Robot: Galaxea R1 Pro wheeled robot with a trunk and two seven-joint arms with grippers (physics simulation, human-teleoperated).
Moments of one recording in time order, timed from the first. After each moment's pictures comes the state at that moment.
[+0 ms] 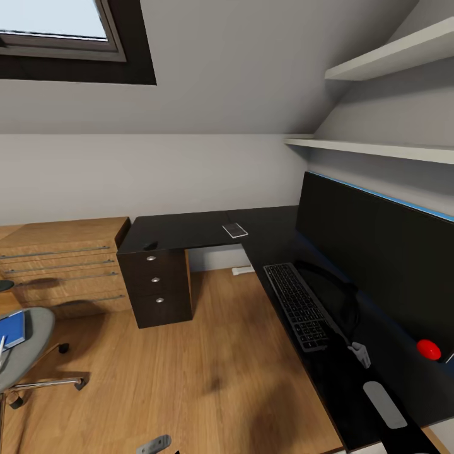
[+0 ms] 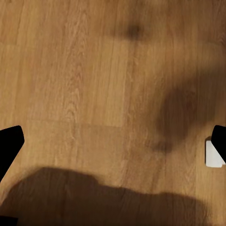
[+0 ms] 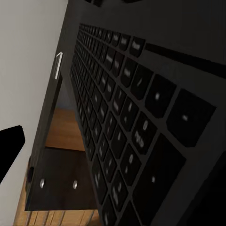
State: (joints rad) left arm -0.25 0.01 -0.38 -0.39 0.73 -0.10 0.00; right arm -0.43 -0.16 -0.17 -0.72 -1.14 0.19 0.33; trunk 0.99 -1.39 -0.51
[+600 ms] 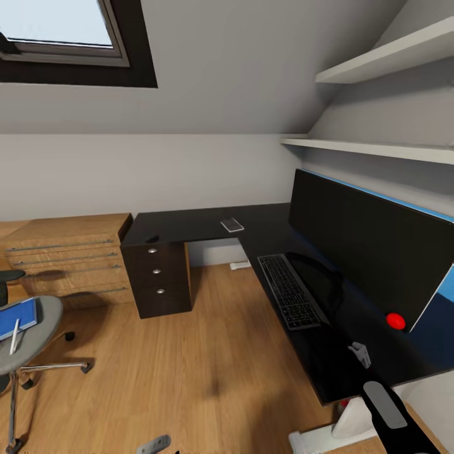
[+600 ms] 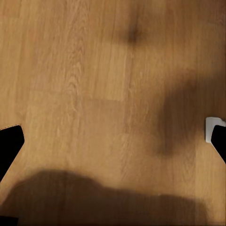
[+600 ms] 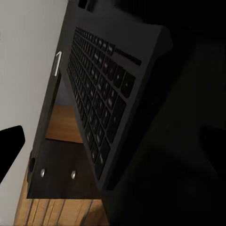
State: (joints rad) left arm -0.25 0.01 -0.39 -0.39 0.73 -0.10 0.00; right arm -0.43 -0.16 -0.17 -0.73 -1.14 0.19 0.33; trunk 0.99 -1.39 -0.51
